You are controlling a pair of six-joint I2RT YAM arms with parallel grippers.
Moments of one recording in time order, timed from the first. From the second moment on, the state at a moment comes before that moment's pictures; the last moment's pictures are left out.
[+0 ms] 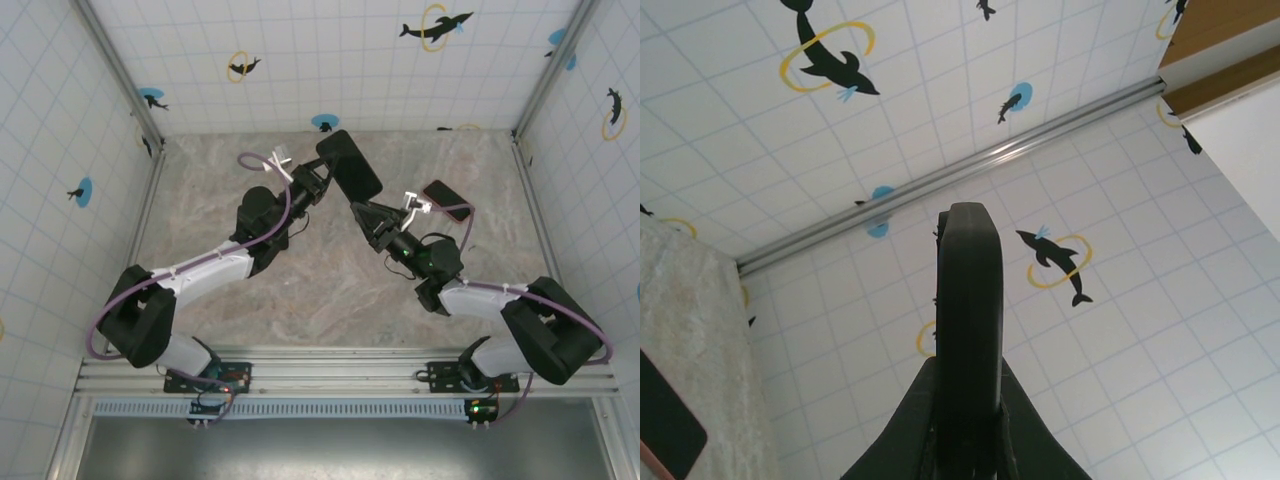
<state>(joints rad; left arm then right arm) -0.70 1.48 0.88 0.87 0.14 -1.24 0.69 1.36 0.42 1.36 -0.25 0.94</state>
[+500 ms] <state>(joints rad) -0.70 1.48 0.88 0.87 0.14 -1.29 0.65 1.36 0.42 1.34 -0.32 0.88</state>
